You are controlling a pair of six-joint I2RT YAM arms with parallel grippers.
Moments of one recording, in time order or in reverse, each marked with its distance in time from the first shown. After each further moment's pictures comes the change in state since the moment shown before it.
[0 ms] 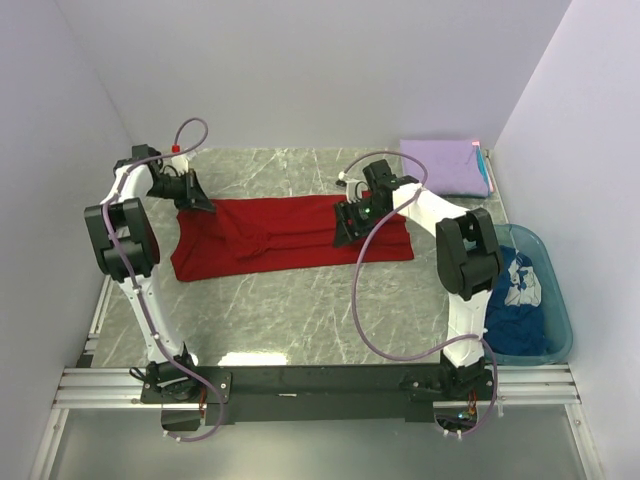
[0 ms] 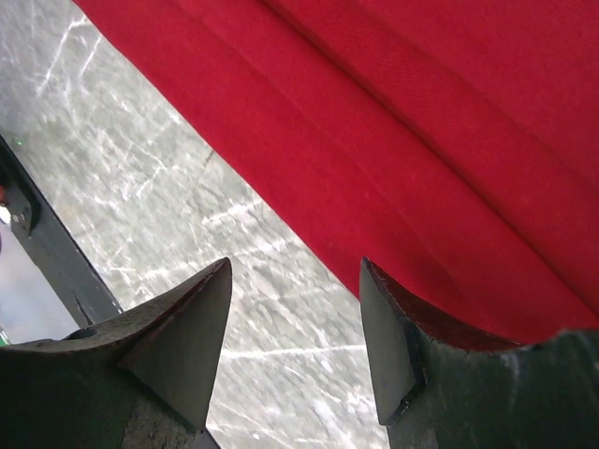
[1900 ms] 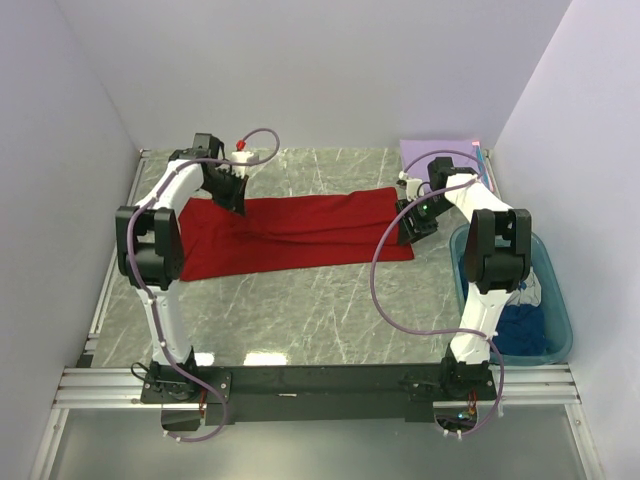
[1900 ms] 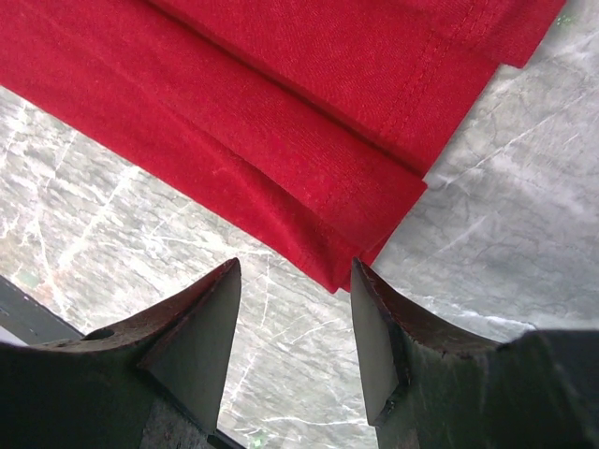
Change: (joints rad) left arm -0.332 -0.146 -0.085 0.052 -0.401 0.171; right arm -0.354 -0.014 0.023 -0.295 0.204 -0.292
